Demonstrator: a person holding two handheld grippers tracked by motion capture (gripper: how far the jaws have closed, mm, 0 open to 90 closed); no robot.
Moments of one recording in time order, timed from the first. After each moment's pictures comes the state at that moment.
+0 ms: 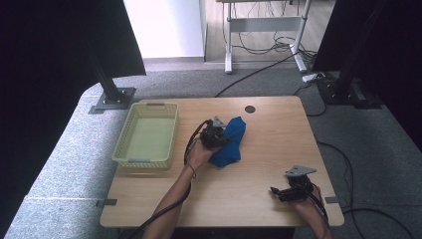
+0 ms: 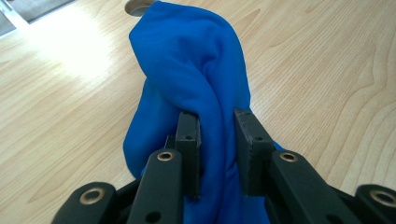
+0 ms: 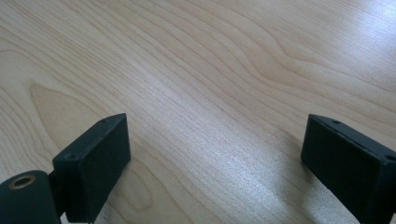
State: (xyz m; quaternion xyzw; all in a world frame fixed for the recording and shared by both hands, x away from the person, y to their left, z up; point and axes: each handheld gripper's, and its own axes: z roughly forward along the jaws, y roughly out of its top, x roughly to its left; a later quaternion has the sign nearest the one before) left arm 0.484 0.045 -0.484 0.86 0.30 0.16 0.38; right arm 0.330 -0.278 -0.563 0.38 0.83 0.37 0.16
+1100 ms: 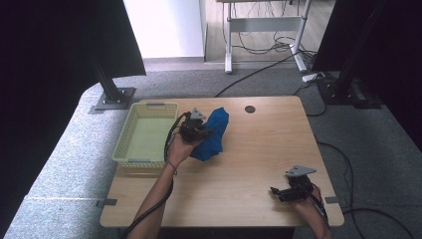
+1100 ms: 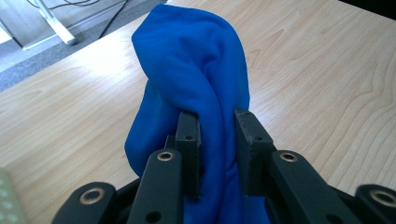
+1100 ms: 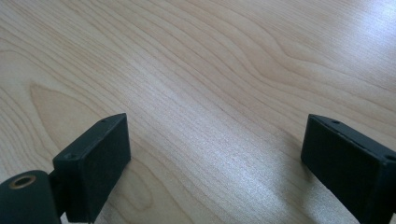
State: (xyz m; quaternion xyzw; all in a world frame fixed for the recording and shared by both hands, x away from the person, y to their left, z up) left arm 0.472 0.106 -0.434 0.84 0.33 0.18 0.39; right arm 0.330 -0.278 -0.563 0.39 0.83 0.37 0.17
